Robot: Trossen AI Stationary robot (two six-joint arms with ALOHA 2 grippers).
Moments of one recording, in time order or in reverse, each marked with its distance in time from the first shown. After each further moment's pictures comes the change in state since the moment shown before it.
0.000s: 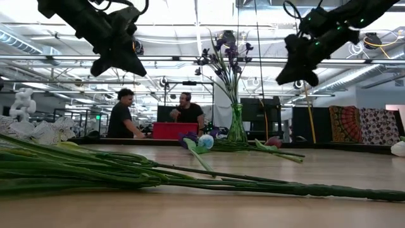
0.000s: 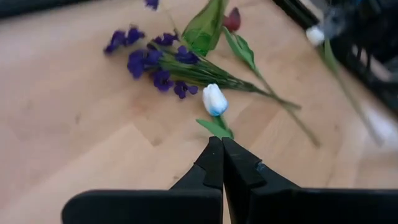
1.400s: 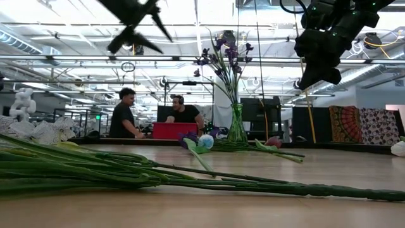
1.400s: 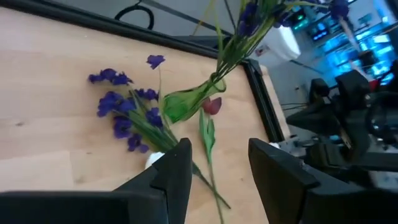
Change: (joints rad) left arm -0.023 0.197 0.317 -0.042 -0.237 -0.478; right arm 0.271 -0.088 0.000 -0.358 0.197 0.067
